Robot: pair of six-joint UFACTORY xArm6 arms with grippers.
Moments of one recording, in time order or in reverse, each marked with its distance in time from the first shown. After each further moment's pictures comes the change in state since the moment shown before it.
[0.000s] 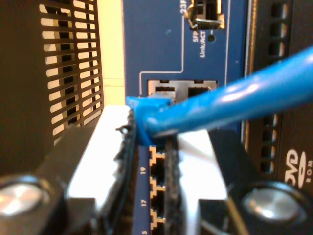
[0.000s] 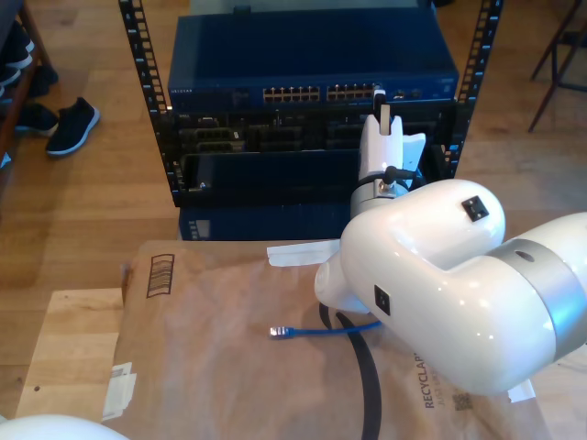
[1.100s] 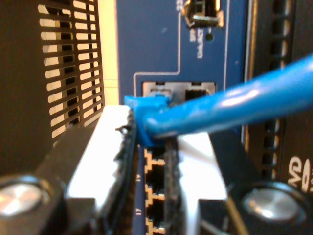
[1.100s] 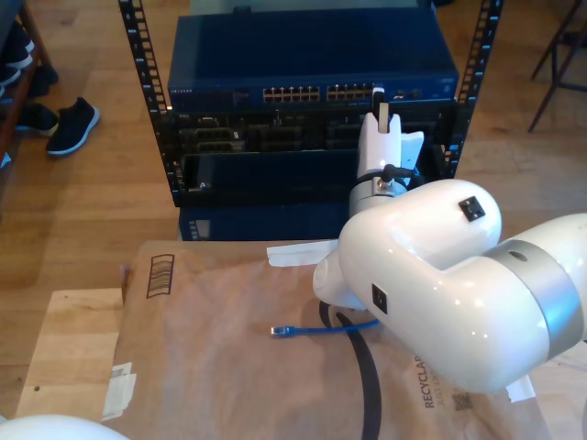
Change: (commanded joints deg) left arm 0.0 0.0 -0.1 0.0 0.0 0.0; right arm -0.3 1.4 -2.4 0.0 0.3 0.0
